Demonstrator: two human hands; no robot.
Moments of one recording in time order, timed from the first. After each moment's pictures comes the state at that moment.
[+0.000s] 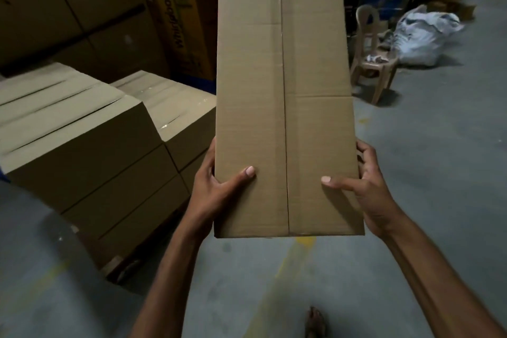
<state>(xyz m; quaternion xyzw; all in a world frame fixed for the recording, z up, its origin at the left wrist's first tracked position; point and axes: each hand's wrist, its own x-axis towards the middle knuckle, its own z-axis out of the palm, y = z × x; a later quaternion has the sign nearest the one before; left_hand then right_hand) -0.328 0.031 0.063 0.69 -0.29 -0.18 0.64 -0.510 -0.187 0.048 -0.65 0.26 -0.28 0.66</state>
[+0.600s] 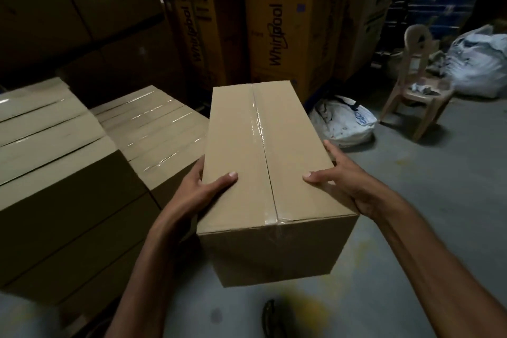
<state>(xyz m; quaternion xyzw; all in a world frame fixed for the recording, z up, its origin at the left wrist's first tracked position) -0.051 -0.194 0.079 0.75 -0.16 -0.22 0.60 -0.184 -0.473 0.073 -0.69 0.23 -0.04 0.68</state>
